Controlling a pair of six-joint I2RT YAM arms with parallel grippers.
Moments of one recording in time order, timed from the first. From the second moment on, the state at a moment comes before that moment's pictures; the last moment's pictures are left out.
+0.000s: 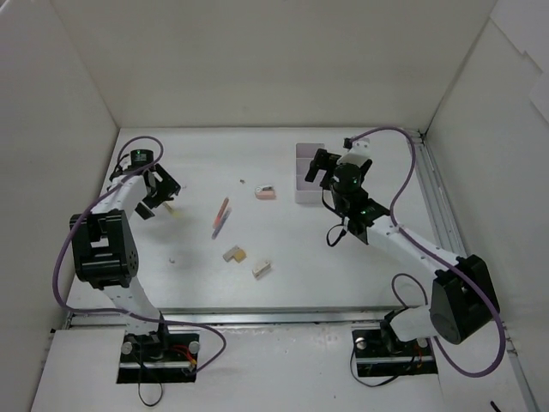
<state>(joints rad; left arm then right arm) 0.10 1.77 1.30 -0.58 -0.11 -0.69 0.50 1.38 0.89 0.30 0.47 0.38</state>
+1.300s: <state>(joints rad) 0.12 2.04 1.49 -0.63 -0.12 -0.76 0.48 1.18 0.89 -0.08 0.47 0.52</state>
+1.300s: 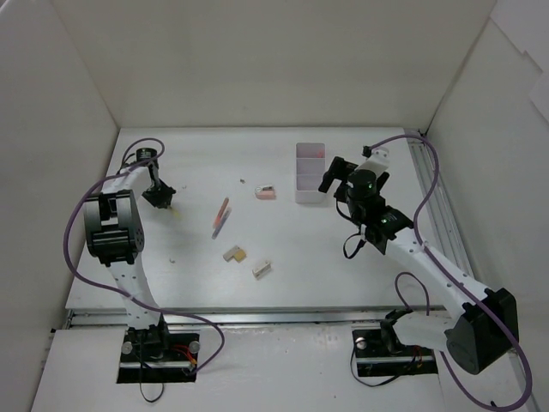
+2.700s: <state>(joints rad) -0.36 1.22 0.99 0.05 0.69 -0.12 0.57 1.37 0.90 0.50 -0.29 0.56</state>
